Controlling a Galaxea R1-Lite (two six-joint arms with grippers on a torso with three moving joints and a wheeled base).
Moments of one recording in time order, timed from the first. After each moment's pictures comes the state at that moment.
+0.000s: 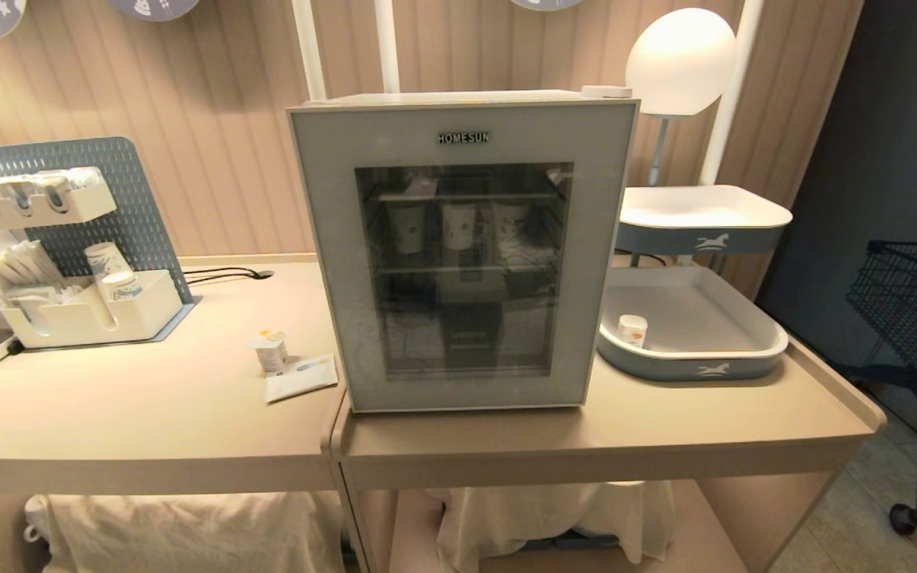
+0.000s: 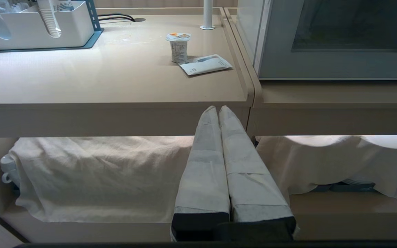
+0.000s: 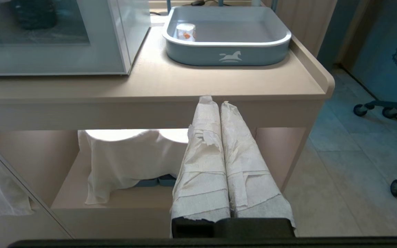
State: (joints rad) left arm 0.00 0.00 0.00 0.00 0.00 -0.01; right arm 0.00 0.00 -0.02 0.07 0.00 -0.05
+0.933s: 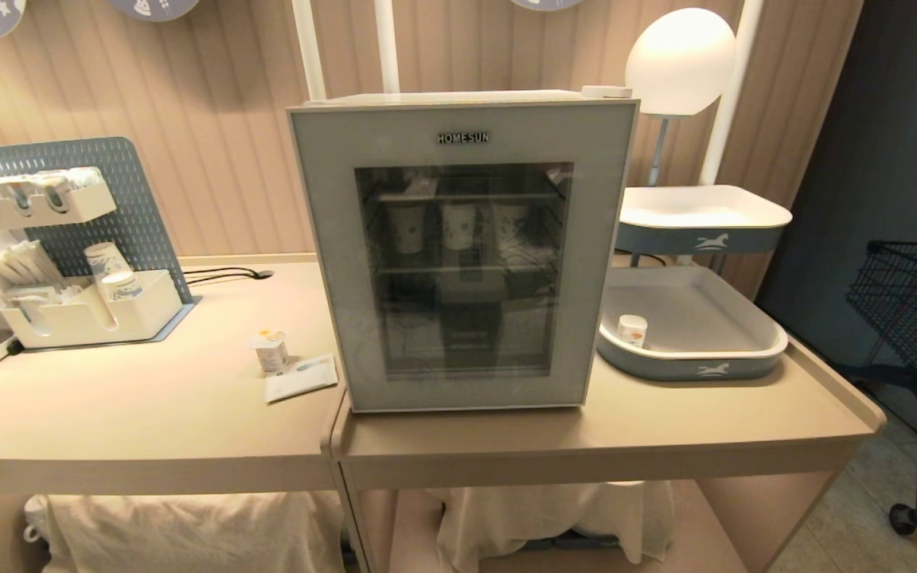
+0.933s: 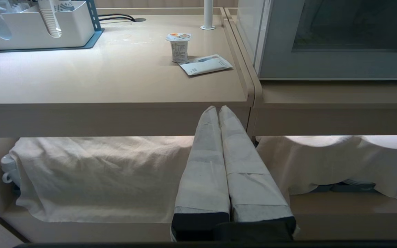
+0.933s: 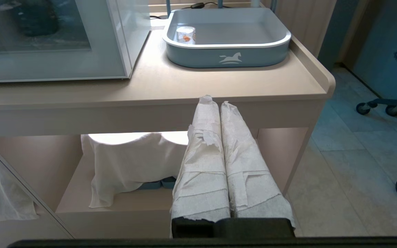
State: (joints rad) left arm 0.00 0.00 0.00 0.00 0.00 -0.01; right arm 0.00 0.00 -0.03 0.07 -0.01 -0.03
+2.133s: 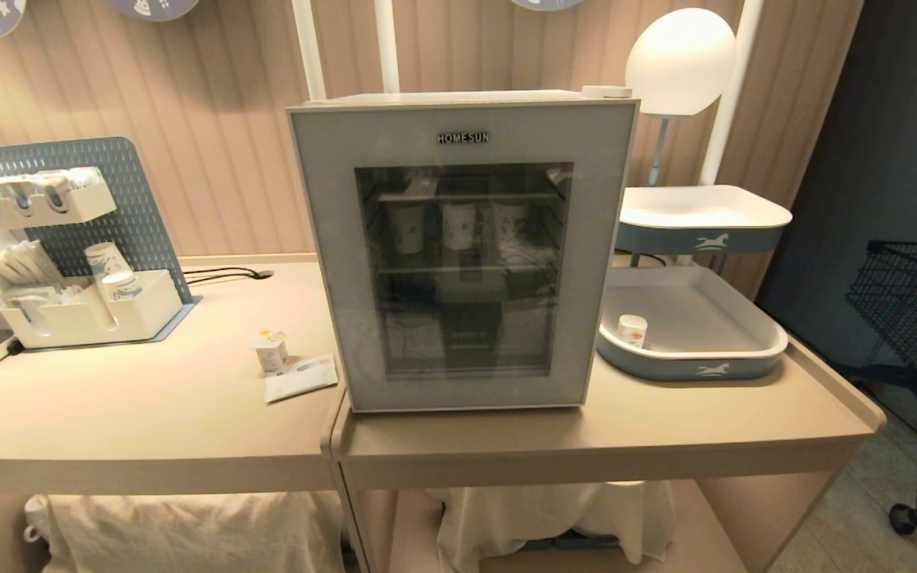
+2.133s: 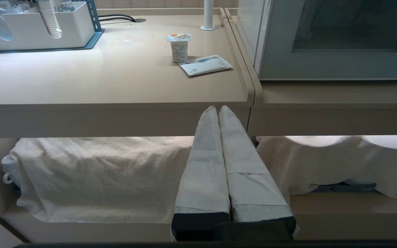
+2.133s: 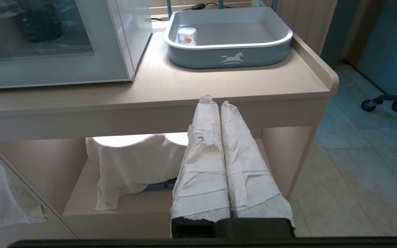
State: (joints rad) left arm 0.00 0.00 0.00 0.00 0.00 -0.01; right arm 0.00 0.00 -0.02 0.06 -0.01 0.00
